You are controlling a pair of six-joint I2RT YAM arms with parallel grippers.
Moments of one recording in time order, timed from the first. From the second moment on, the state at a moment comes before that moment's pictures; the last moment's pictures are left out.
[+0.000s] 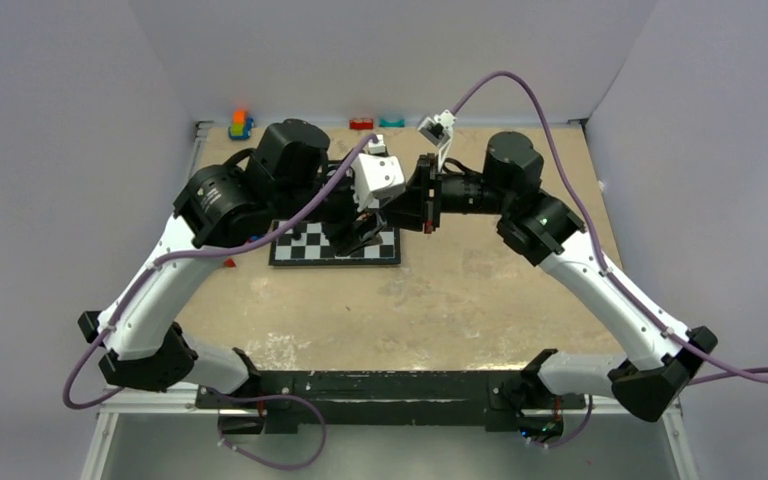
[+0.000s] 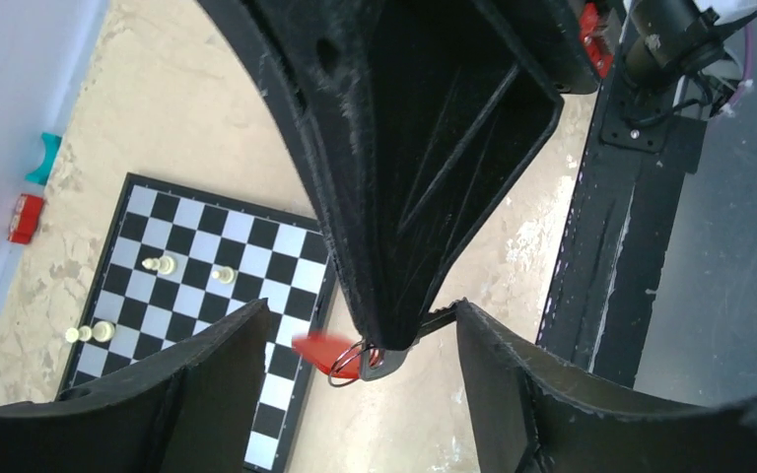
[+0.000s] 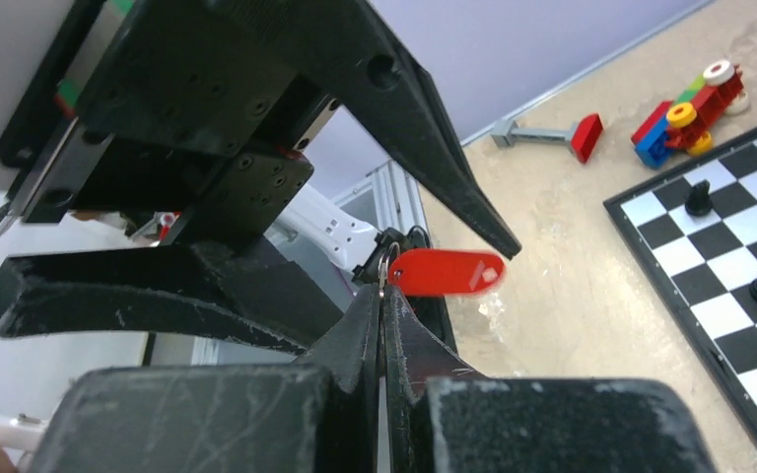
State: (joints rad) left arm -0.87 1.42 2.02 -1.21 0.24 0.34; right arm 0.68 1.25 1.39 -0.24 -0.78 0.55
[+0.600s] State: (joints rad) left arm -0.70 1.00 1.74 -0.84 0.48 0.23; right arm 0.70 1.18 1.39 -0.02 -0.83 0.61
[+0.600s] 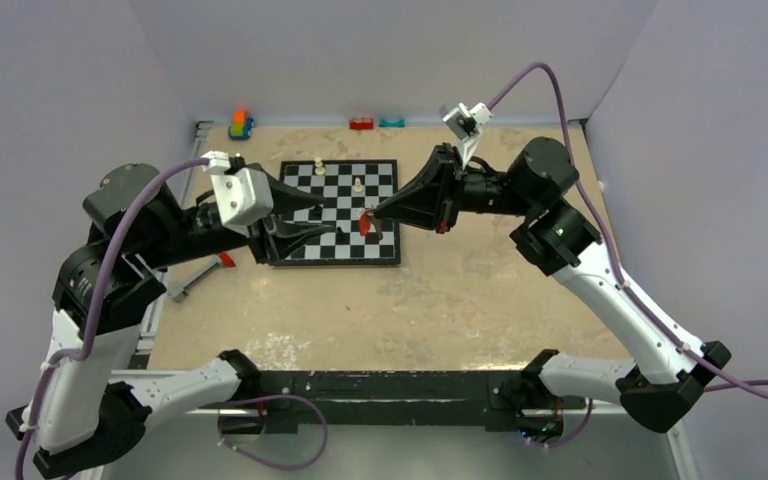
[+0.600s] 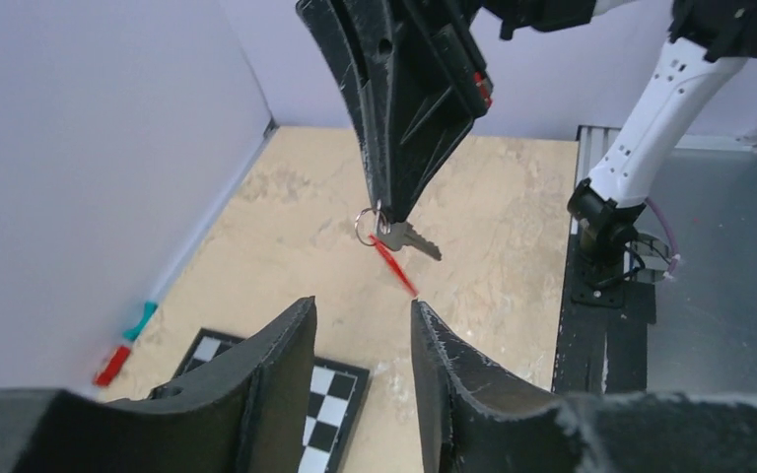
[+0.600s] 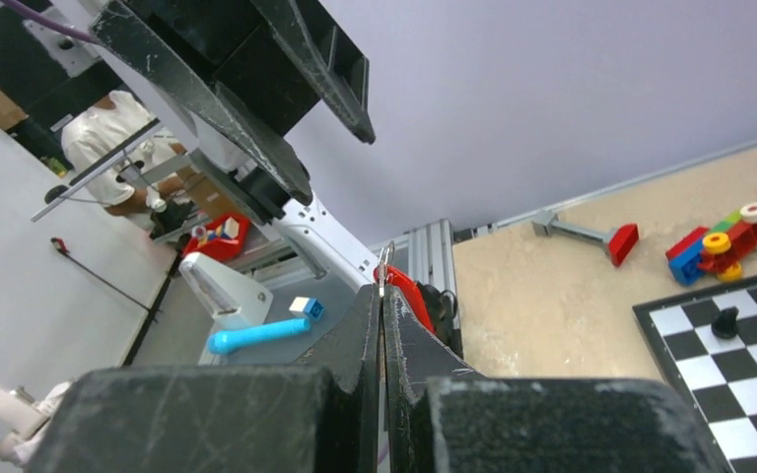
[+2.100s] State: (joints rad) left arm -0.68 1.08 1.67 -0.45 0.73 -0.10; right arm 0.70 1.13 1.32 0.32 -0.91 0.75
